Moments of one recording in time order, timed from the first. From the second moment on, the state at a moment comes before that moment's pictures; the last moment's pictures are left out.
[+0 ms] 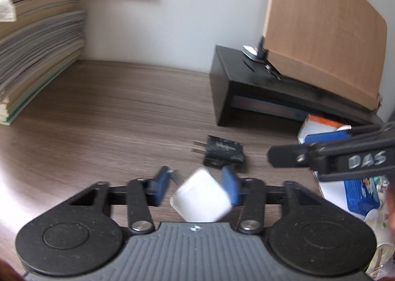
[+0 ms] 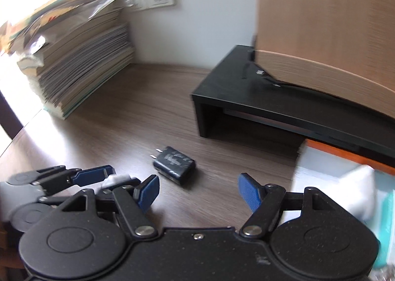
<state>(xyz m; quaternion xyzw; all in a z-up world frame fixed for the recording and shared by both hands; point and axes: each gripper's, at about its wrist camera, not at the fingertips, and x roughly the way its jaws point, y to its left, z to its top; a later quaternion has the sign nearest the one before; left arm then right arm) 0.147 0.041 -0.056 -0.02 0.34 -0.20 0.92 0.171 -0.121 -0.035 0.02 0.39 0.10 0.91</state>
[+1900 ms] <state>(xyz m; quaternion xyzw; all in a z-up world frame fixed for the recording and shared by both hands) 0.091 0.088 -0.028 -0.07 0.33 -0.10 0.94 0.166 -0.068 -0.066 -0.04 0.41 0.11 0.90</state>
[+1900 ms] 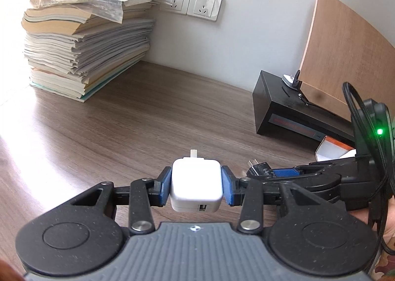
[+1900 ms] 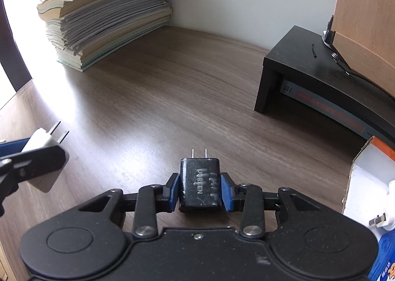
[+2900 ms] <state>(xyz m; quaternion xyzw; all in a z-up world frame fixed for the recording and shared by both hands) 0.015 0.039 0.026 -0.01 0.28 -0.28 0.92 -0.048 -0.120 0.035 0.08 0.31 -0.10 0.94</state>
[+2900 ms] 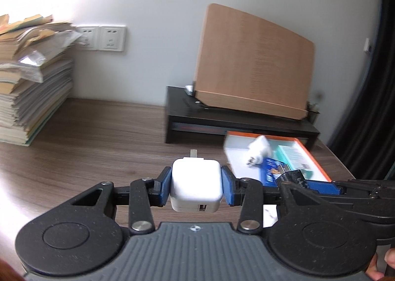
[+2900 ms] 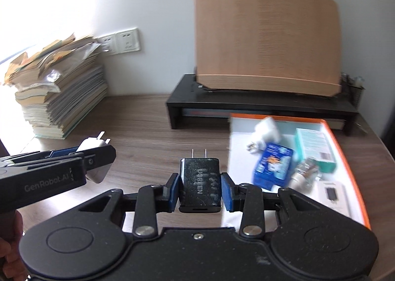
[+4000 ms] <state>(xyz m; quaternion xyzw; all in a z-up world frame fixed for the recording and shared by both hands) -0.012 -0.134 0.026 0.00 0.28 -0.32 0.90 -0.091 -0.307 0.050 0.11 0.27 -0.13 0.95</state>
